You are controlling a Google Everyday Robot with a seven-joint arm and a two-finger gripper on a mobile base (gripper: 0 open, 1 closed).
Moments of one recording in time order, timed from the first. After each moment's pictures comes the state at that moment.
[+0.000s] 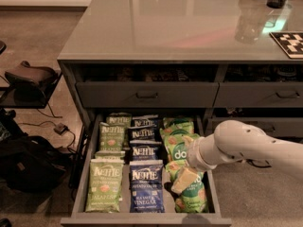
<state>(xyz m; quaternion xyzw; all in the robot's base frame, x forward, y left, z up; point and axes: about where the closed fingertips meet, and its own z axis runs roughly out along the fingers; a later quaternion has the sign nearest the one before) 0.481 -0.096 0.587 -0.58 0.76 0.13 0.24</state>
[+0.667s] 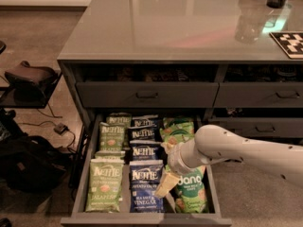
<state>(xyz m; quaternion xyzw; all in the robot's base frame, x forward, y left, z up) 0.479 -0.031 0.550 -0.62 0.72 0.20 0.25</state>
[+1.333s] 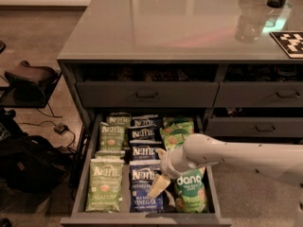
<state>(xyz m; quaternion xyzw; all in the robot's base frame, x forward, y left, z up) 0.497 -0.009 0.481 -0.60 0.73 0.22 0.24</state>
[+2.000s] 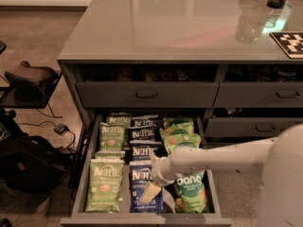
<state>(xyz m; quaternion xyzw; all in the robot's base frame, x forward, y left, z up) 0.497 0.018 0.432 -0.61 0.73 0.18 0.24</state>
